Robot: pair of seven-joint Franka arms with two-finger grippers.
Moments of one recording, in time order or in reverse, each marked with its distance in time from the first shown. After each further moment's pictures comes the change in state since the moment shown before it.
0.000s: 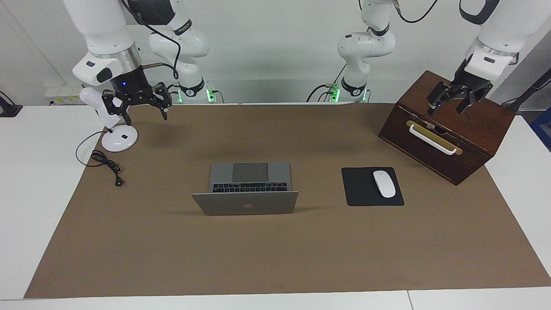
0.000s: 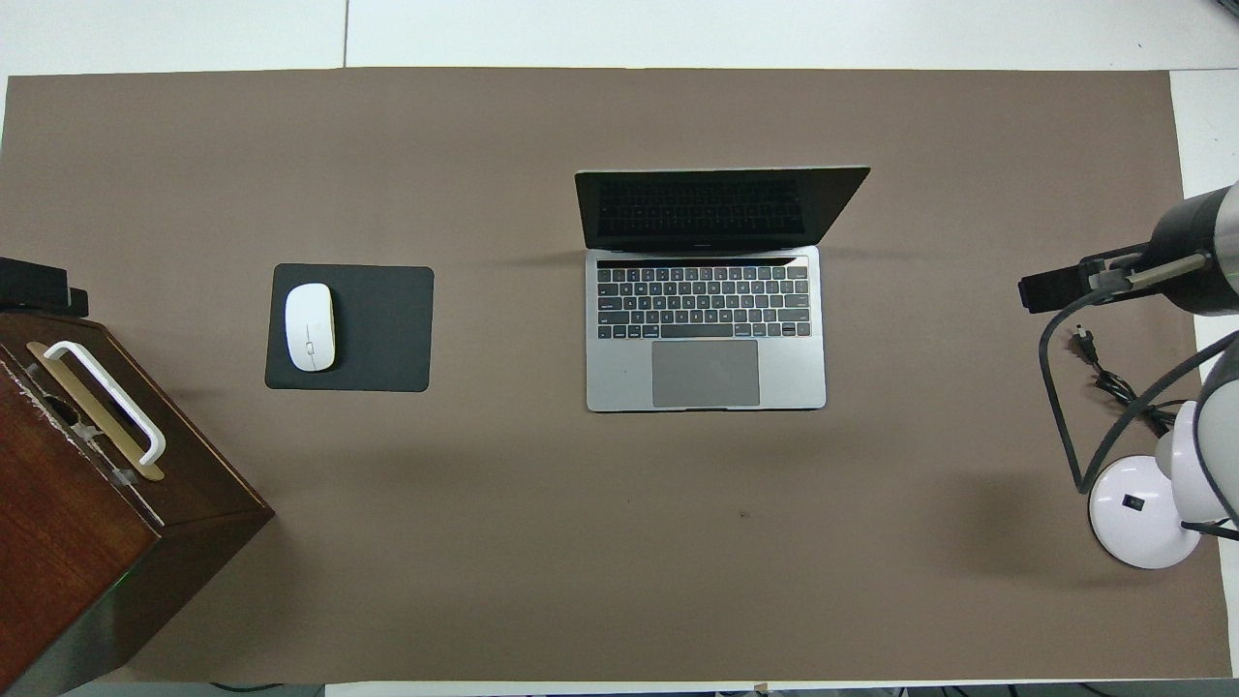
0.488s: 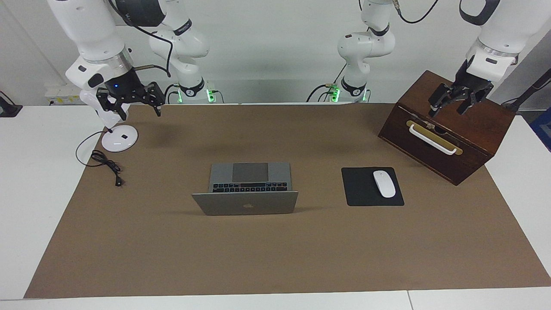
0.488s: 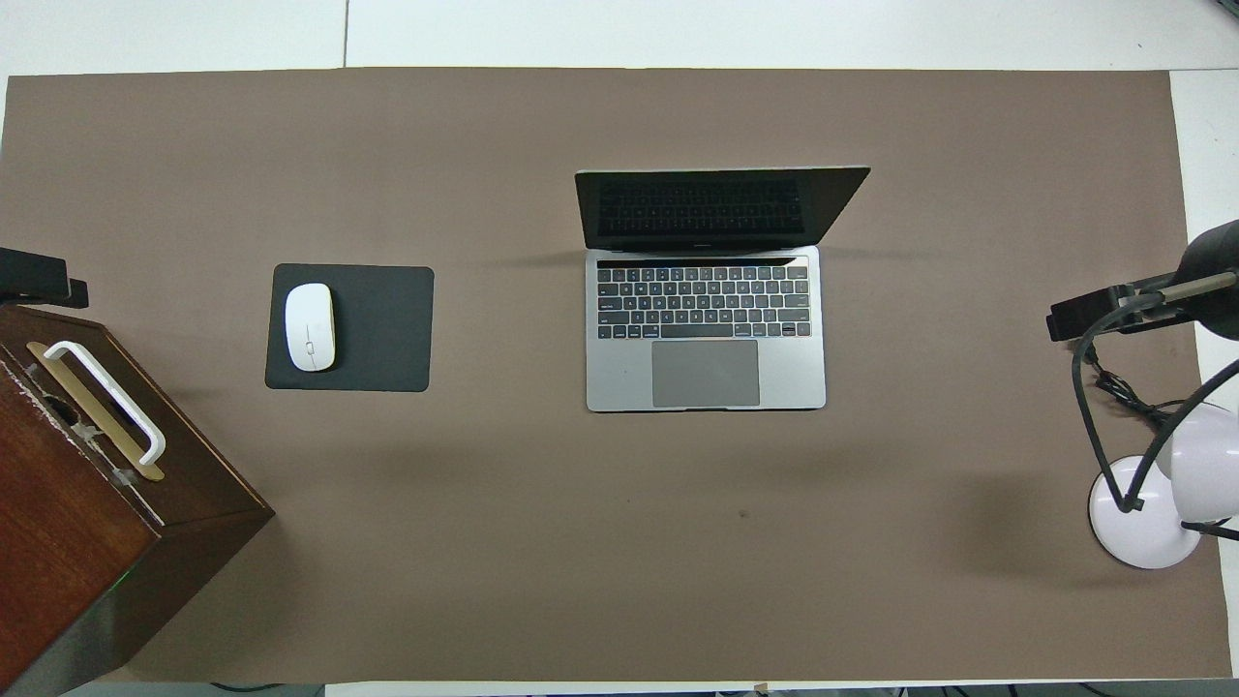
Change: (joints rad) left arm 0.000 0.004 -0.001 0.001 0.000 0.025 -0.019; right arm -0.035 0.000 -0.014 0.003 0.000 -0.129 0.027
